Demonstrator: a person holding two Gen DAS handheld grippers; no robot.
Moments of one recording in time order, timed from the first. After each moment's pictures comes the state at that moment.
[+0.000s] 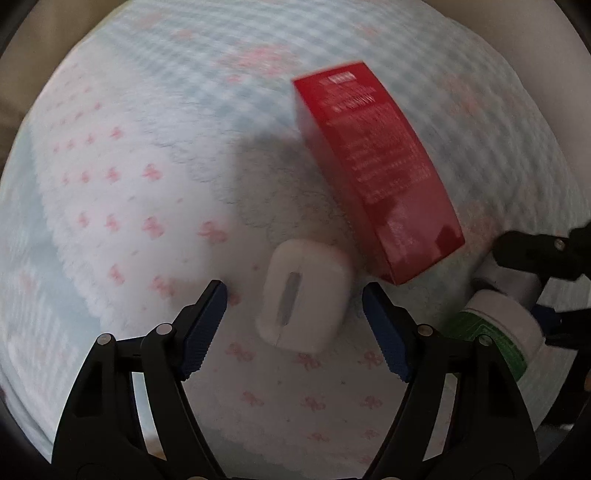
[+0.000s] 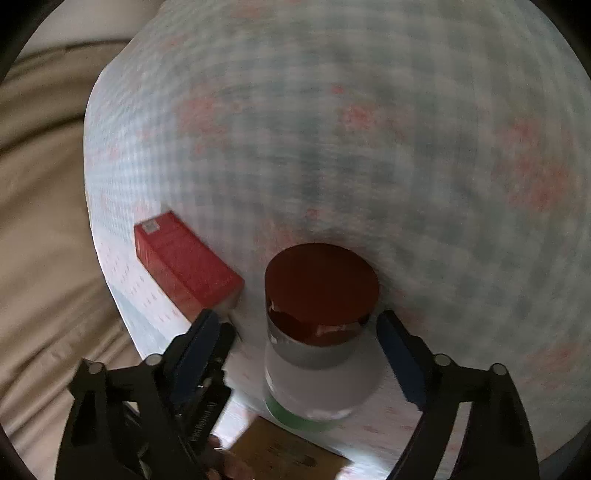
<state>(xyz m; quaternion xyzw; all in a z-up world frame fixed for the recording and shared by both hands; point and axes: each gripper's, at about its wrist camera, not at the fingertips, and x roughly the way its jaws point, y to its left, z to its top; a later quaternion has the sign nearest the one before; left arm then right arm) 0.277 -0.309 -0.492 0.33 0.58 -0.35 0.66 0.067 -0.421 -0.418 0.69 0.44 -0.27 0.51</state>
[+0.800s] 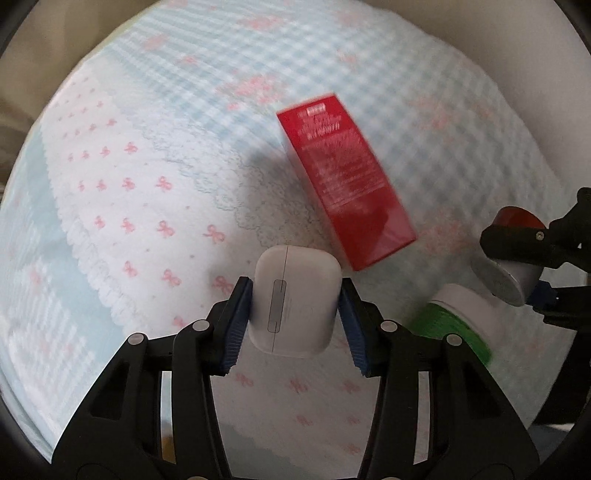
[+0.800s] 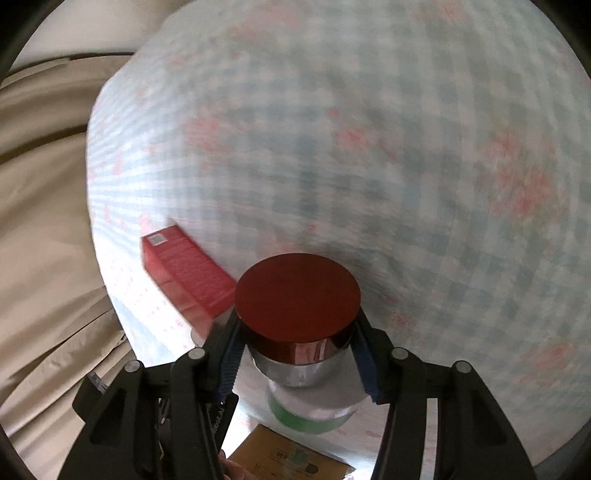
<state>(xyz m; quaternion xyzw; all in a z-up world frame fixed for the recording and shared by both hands) 0.262 -0.308 -0.448 0.30 0.57 -0.35 0.68 0.076 -0.428 -0.393 0.67 0.43 -0.27 0.54</state>
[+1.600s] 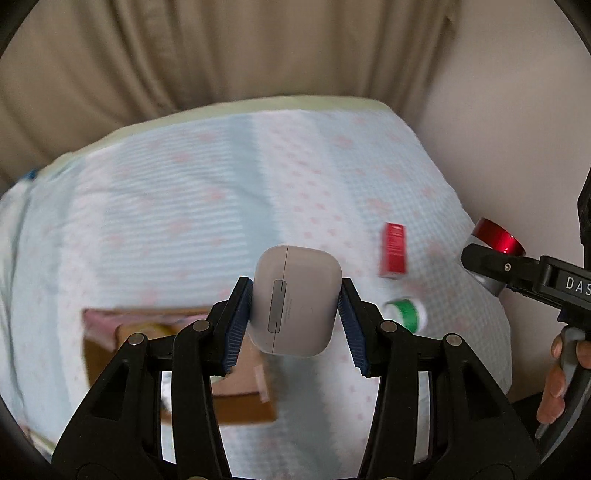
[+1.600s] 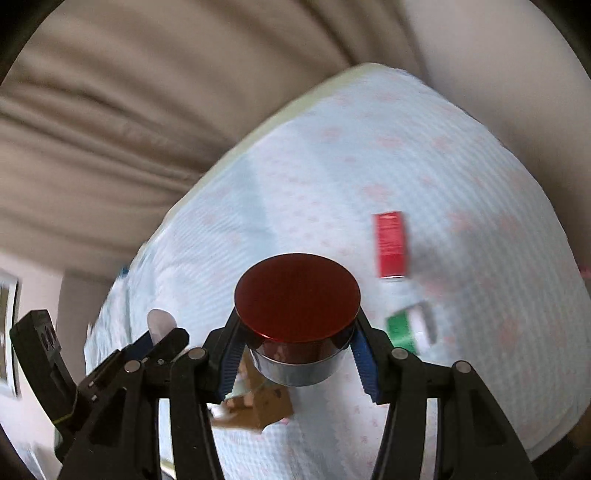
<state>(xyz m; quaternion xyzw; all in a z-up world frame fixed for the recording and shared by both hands) 0.205 -0.087 -0.205 0.06 0.50 -0.17 0.85 0.128 -0.303 -0.153 0.33 0.50 -0.01 0.80</state>
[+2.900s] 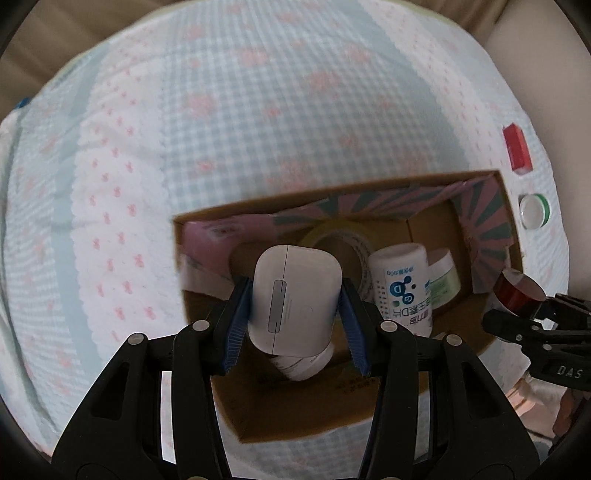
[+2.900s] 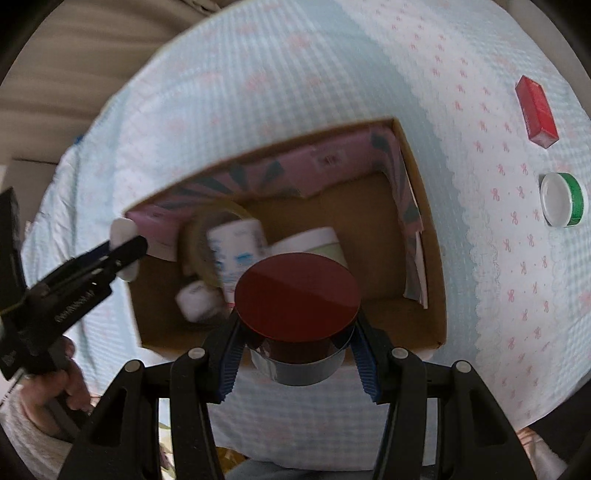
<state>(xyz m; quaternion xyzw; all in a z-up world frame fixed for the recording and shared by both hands) 0.278 0.179 -0.392 0.10 0.64 -0.18 0.74 0.166 -0.012 -0.316 0.22 0.68 -0.03 0.70</state>
